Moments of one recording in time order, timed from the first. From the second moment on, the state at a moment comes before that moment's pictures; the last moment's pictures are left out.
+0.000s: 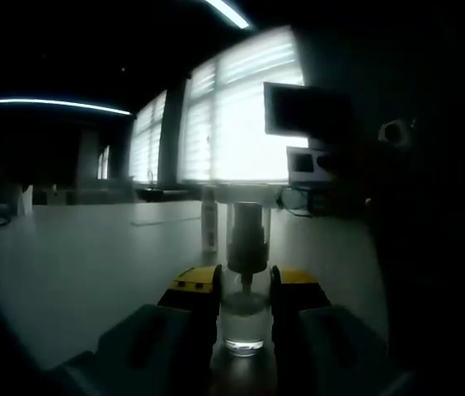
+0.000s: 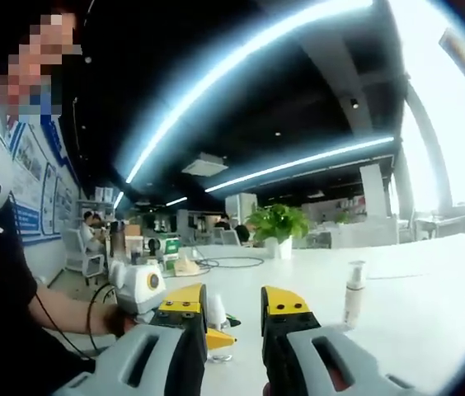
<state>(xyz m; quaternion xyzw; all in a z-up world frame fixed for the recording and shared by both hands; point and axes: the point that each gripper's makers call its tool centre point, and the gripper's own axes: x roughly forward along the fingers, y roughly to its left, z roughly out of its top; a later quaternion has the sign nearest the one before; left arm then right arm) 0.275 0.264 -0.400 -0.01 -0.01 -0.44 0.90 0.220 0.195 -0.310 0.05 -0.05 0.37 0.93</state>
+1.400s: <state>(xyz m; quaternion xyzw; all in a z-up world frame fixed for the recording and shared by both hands) 0.277 0.259 -0.399 0.01 -0.01 -0.43 0.90 0.245 0.258 -0.347 0.01 -0.01 0.39 0.92</state>
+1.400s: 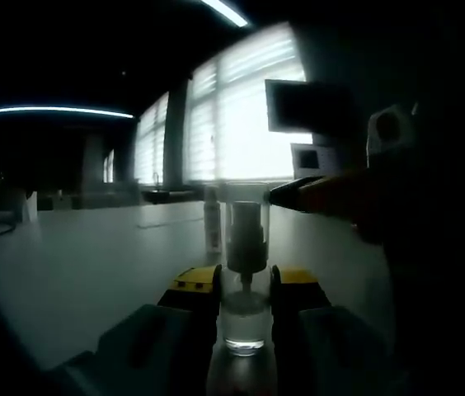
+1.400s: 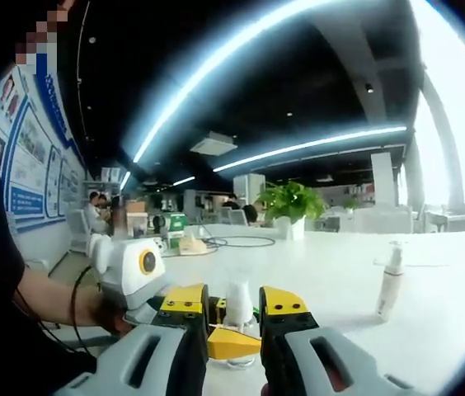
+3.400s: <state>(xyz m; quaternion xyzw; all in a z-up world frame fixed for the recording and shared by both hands) 0.275 0.258 -0.401 0.01 -0.01 -0.43 0.90 0.262 0.271 -0.355 -0.03 -0.02 0.37 0.93</state>
